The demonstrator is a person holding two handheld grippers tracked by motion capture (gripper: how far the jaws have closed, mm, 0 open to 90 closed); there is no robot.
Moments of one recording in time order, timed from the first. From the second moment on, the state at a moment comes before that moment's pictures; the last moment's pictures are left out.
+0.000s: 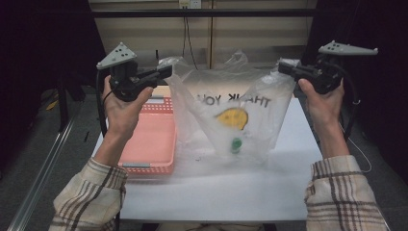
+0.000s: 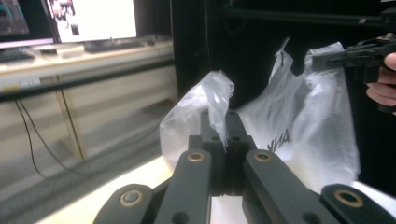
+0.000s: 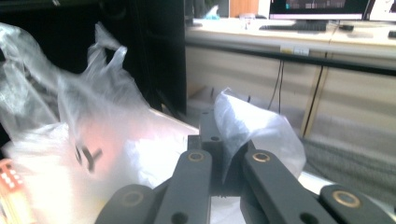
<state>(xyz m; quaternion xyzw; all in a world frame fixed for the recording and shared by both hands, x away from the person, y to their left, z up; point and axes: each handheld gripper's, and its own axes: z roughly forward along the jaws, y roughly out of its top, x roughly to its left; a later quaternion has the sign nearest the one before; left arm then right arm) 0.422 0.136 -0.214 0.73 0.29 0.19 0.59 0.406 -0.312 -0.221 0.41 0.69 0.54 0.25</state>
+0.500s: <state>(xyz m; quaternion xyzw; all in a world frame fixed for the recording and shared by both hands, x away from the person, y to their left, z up) 0.449 0.132 -0.285 0.76 0.33 0.16 0.54 0.415 -0.318 -0.306 0.46 0.72 0.45 0.25</state>
